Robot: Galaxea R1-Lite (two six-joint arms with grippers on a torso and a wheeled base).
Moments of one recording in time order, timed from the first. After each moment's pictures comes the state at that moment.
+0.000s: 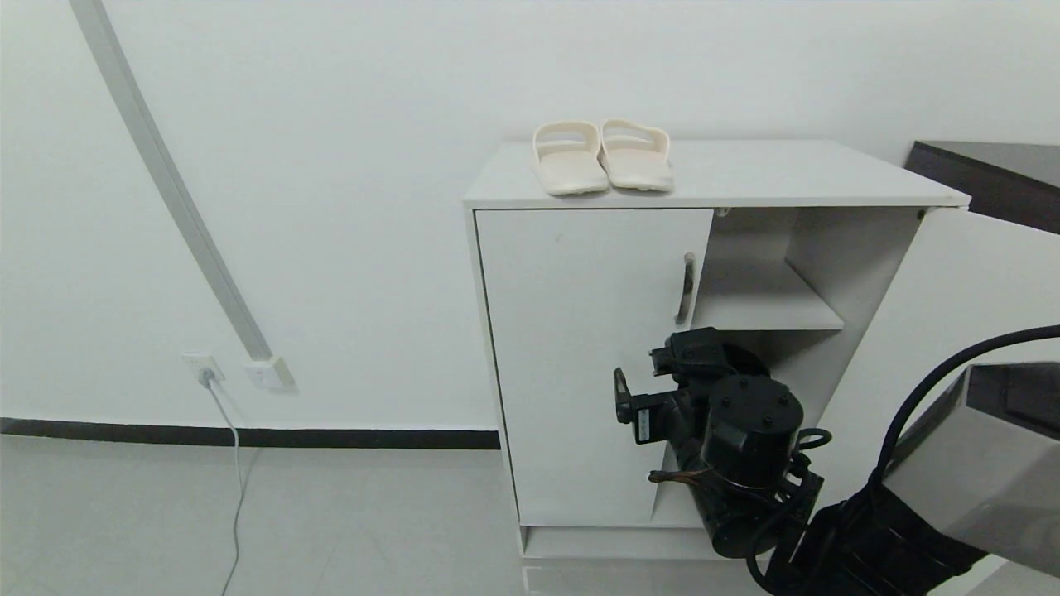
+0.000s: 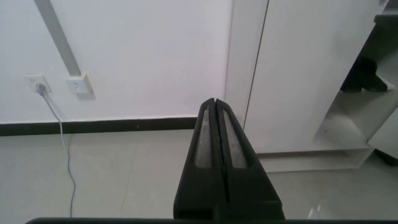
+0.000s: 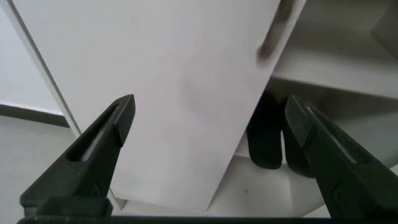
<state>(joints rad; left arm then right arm) 0.00 0.00 0.00 0.01 -0.02 0.01 0.81 2.09 -0.74 -1.37 -0.70 -0.08</state>
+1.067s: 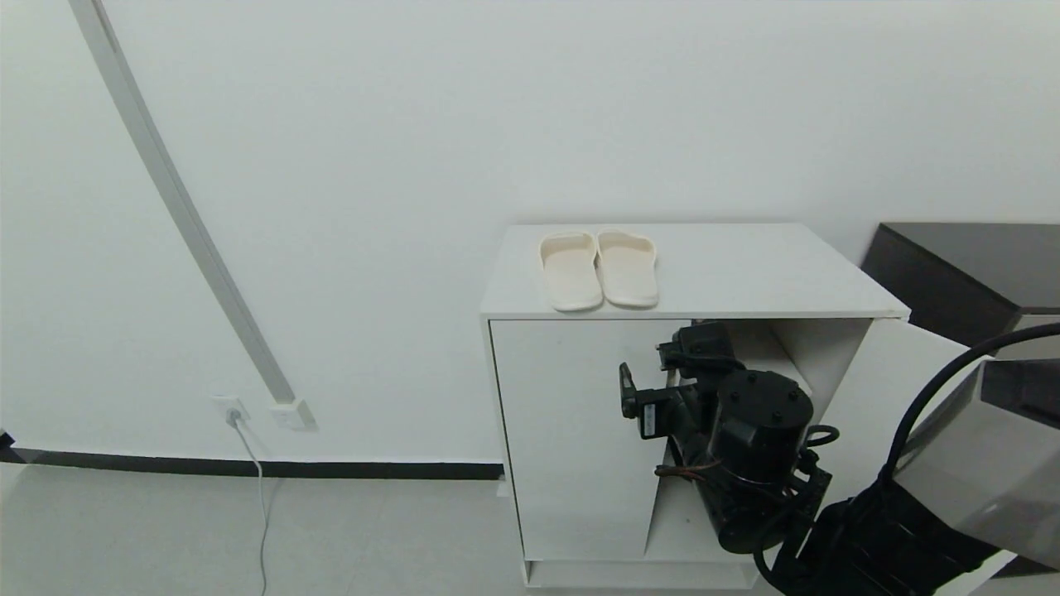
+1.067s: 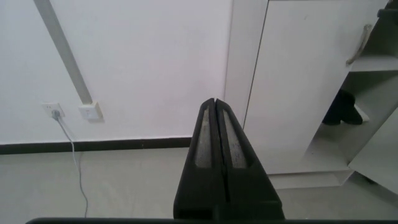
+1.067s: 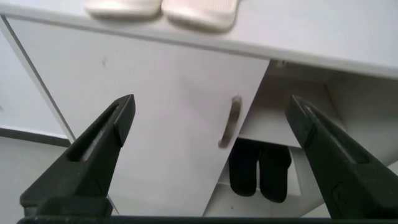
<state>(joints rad) 0.00 0.00 0.00 0.01 -0.02 0.01 0.80 2.07 -0.74 -1.37 -0.70 -0.08</state>
